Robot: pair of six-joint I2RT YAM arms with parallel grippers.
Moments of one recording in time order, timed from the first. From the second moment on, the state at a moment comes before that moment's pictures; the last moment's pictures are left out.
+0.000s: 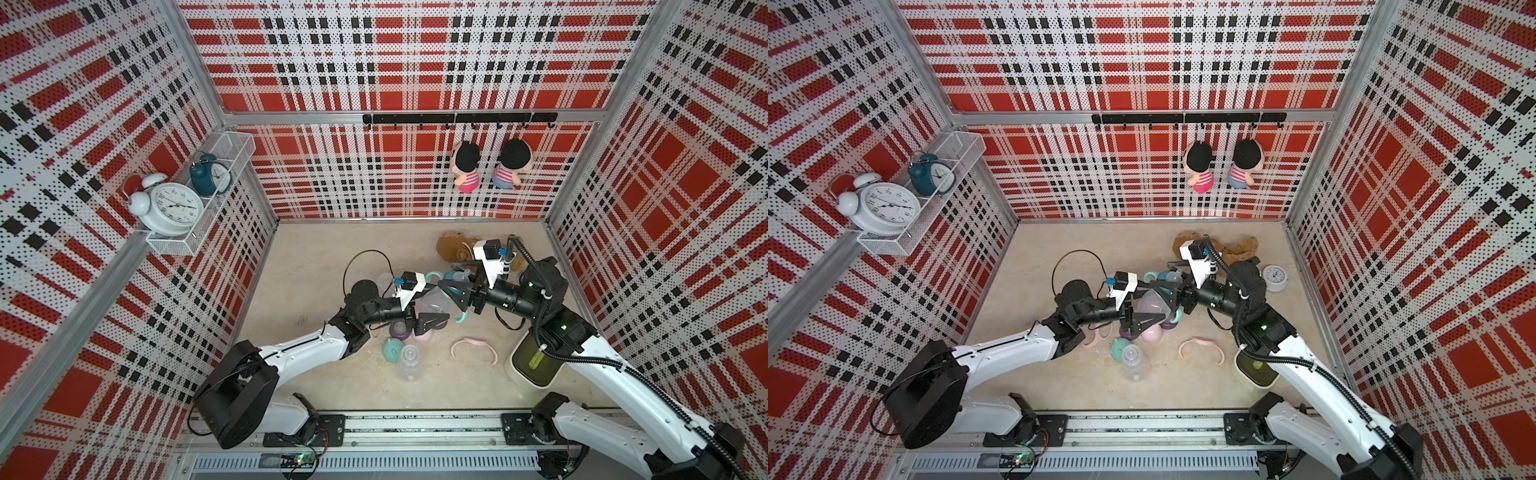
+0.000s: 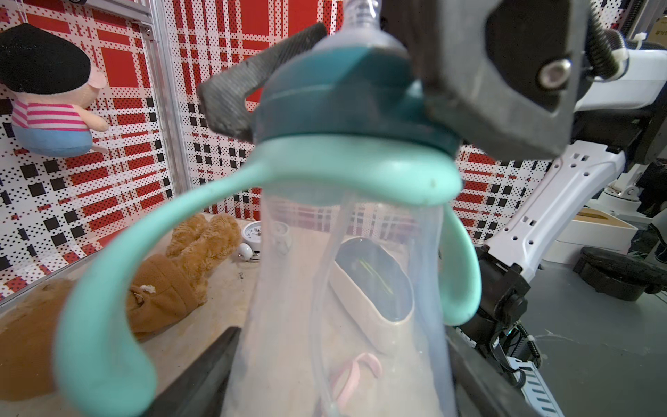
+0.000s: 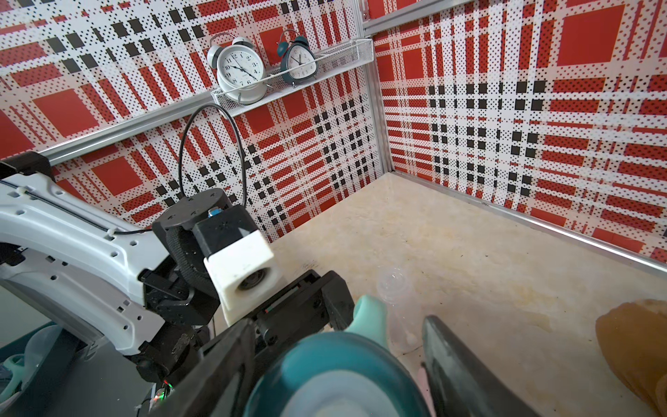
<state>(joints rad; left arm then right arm) -0.71 1.37 0.66 0.76 0.72 -0.12 0.57 0.95 0.88 0.01 -0.48 0.21</state>
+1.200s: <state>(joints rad) -0.89 1.46 0.71 0.73 -0.02 0.00 0.58 0.96 1.01 -0.29 -0.17 0.39</state>
